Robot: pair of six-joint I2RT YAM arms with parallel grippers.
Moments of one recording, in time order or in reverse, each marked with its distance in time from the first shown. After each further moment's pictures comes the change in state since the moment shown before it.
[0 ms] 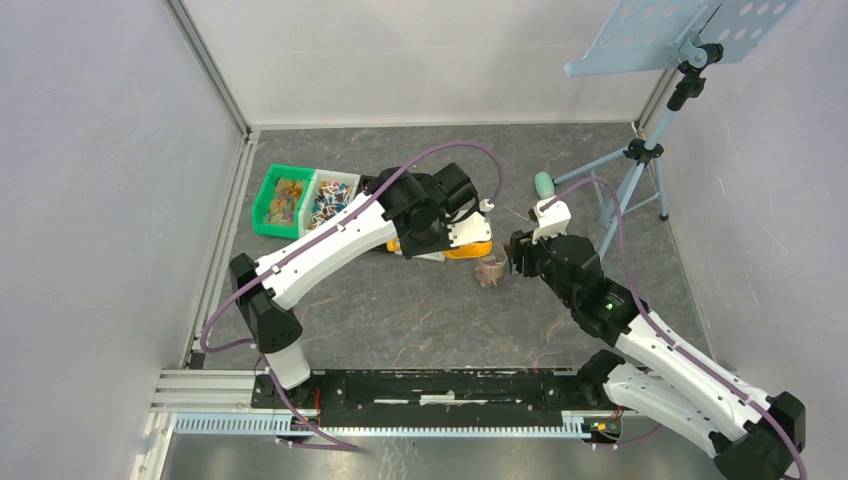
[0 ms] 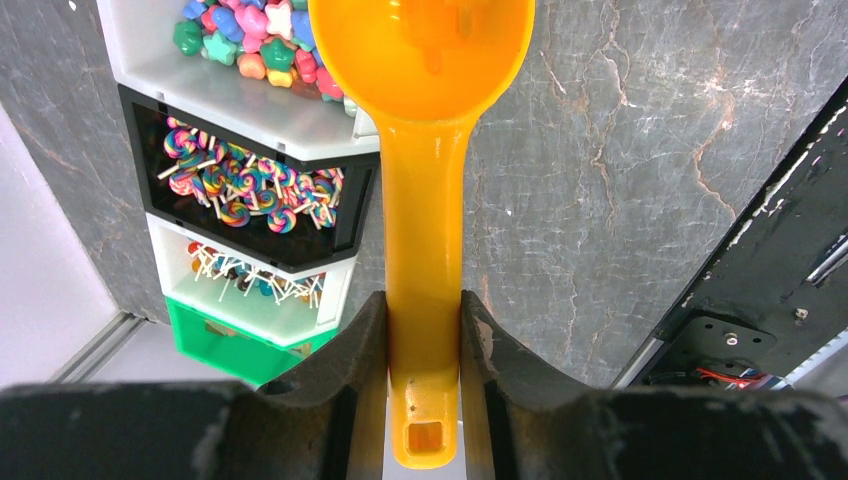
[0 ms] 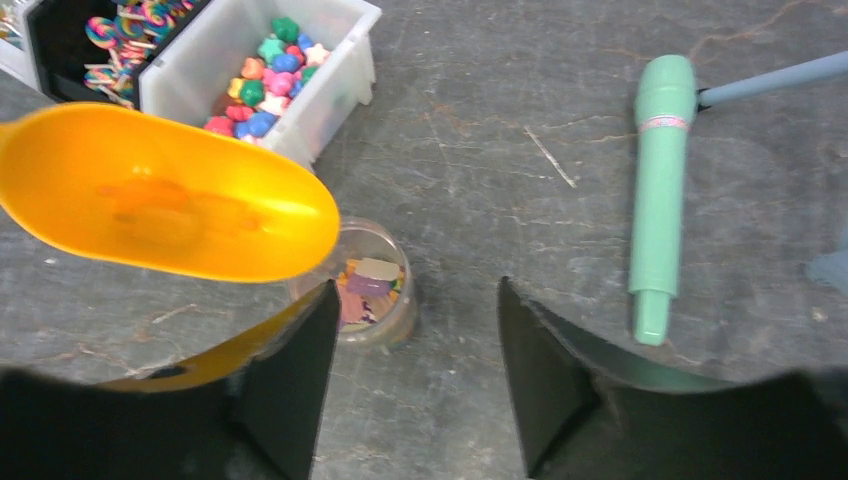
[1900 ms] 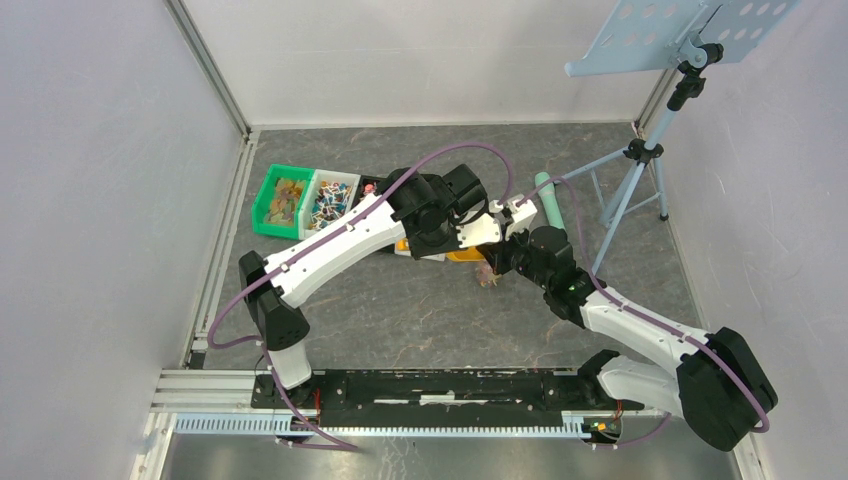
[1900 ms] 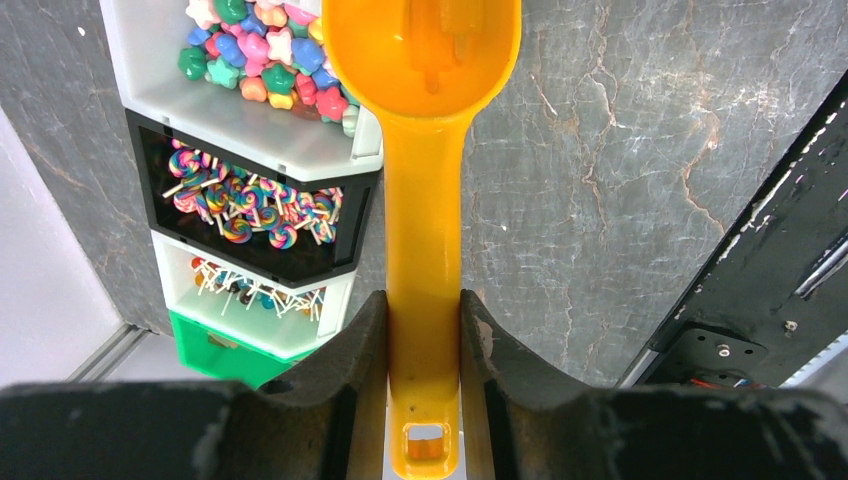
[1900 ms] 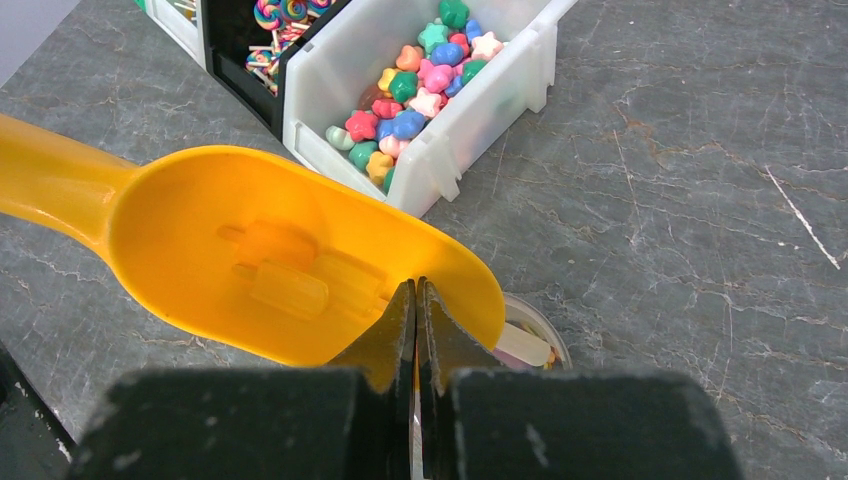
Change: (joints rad) left arm -0.026 0.039 0.044 0.003 0.005 -0.010; right arm -0.071 0.320 -0.111 0.471 -0.374 0.078
